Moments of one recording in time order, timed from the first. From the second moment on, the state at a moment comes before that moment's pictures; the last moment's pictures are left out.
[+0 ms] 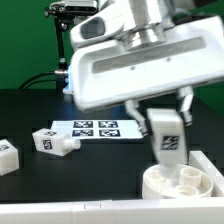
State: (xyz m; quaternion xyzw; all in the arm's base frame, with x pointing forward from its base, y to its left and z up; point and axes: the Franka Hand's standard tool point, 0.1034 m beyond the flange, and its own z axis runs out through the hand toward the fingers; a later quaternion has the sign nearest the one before) arm 0.651 0.055 0.122 -0.97 0.03 -0.24 0.11
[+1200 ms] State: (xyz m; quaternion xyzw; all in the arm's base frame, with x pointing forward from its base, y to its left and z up) arm 0.648 0.074 0.095 -0.96 0.05 -0.25 0.10
